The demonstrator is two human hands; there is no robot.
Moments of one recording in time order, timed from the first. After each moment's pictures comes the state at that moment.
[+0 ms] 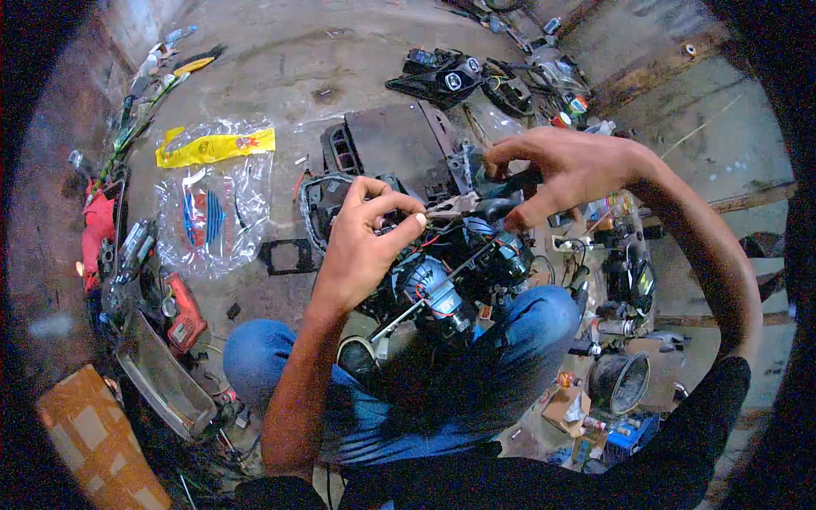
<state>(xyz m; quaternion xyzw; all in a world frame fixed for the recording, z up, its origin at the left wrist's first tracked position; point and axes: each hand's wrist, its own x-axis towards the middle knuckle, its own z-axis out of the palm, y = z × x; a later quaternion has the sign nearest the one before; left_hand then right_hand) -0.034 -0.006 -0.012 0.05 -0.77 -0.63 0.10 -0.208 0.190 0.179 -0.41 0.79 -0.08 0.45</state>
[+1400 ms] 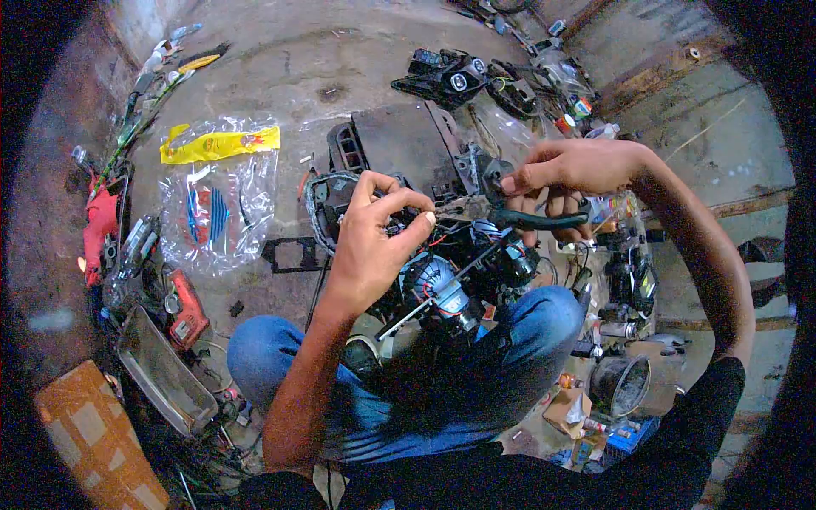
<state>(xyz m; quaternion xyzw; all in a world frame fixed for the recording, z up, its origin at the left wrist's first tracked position) -0.032 -0.001 0.000 0.05 -0.79 -0.59 0.15 -0.222 0.194 0.176 -0.15 0.76 -0.13 0.62</state>
